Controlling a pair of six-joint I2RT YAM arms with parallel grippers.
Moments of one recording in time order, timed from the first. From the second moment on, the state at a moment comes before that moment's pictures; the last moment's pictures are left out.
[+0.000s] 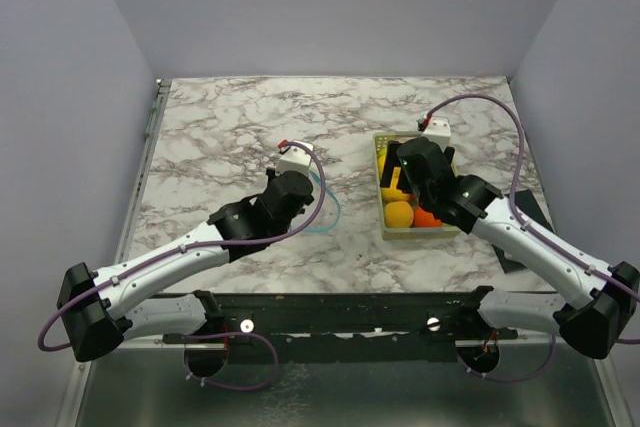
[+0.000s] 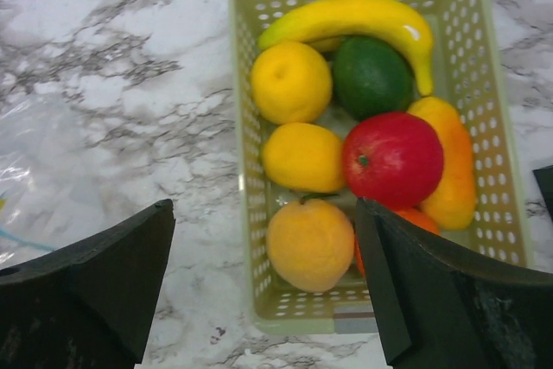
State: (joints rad) left arm -0.97 1.10 0.91 -0.37 -0.70 -0.29; right arm 0.78 1.17 1.07 -0.58 0.61 0.57
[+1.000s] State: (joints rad) left arm -0.97 1.11 0.91 -0.37 -0.70 -0.29; right arm 0.36 1.30 0.87 -0.45 0.32 0.49
